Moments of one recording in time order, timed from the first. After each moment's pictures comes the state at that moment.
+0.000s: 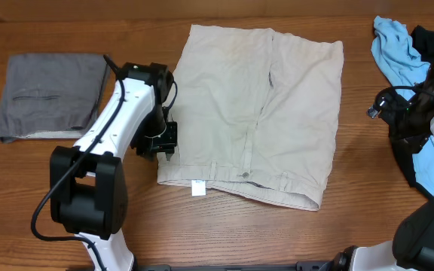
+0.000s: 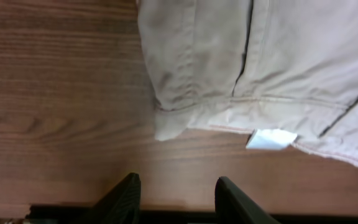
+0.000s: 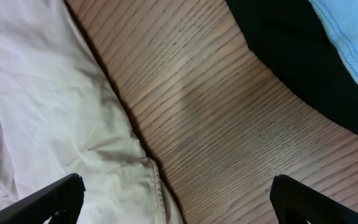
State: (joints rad) left arm -0.24 1.94 1.51 -1.42 0.06 -0.30; right arm -0.38 1.66 1.38 -1.05 -0.12 0.36
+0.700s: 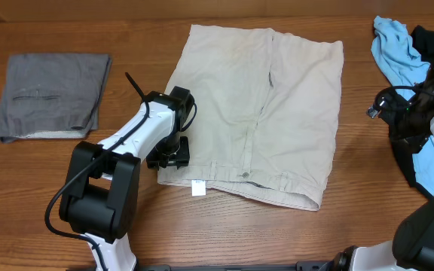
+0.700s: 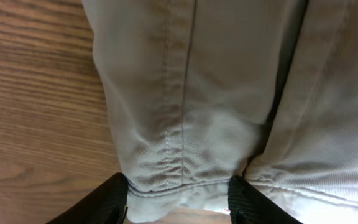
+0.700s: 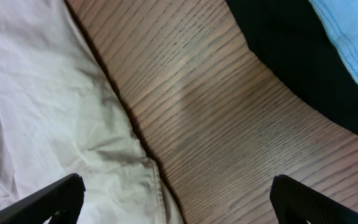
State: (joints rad) left arm -0.34 1.94 1.27 -1.11 -0.07 -0.47; right arm -0.38 1.66 1.38 -1.05 -0.12 0.36
